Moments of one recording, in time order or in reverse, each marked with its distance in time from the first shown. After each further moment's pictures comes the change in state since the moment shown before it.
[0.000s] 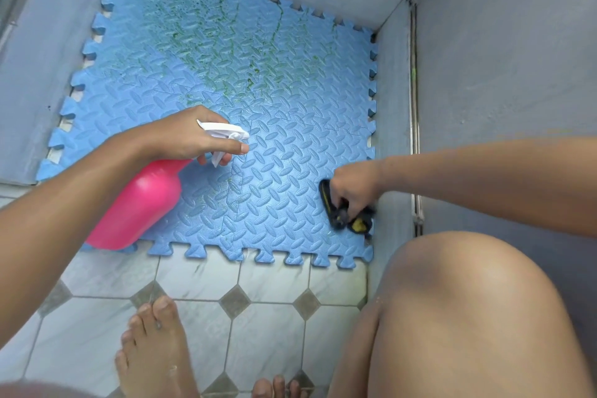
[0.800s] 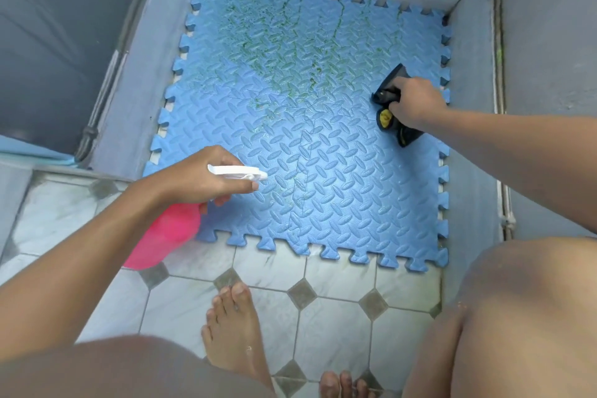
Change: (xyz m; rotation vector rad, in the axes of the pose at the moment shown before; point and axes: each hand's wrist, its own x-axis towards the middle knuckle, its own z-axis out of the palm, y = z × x) left_hand -0.096 -0.026 -0.013 0.092 0.053 -0.285; right_hand 0.058 0.073 -0.053 0.554 0.841 0.686
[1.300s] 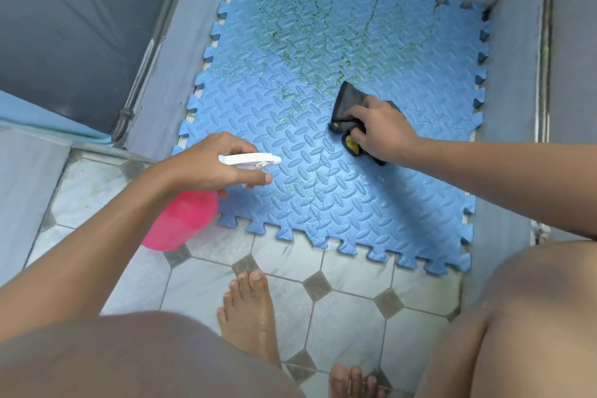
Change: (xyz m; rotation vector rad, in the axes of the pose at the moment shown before) left_hand -0.022 -0.001 -0.010 0.069 0.074 0.048; right_hand -0.052 -0.086 0.044 0.061 0.016 -0.457
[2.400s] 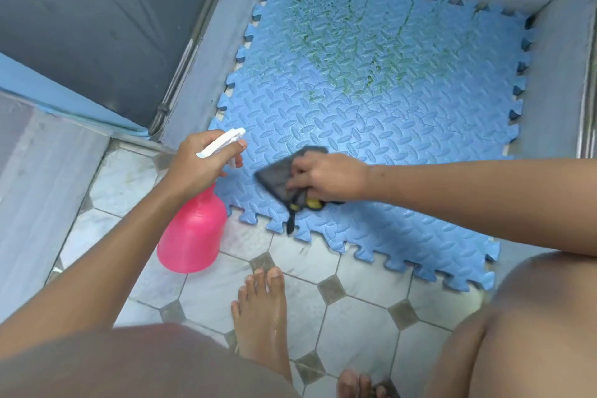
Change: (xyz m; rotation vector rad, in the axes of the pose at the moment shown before) left_hand -0.025 -0.053 0.001 -0.331 0.566 -0.172; right_hand -0.006 -0.110 0.037 -0.076 -0.254 -0.797
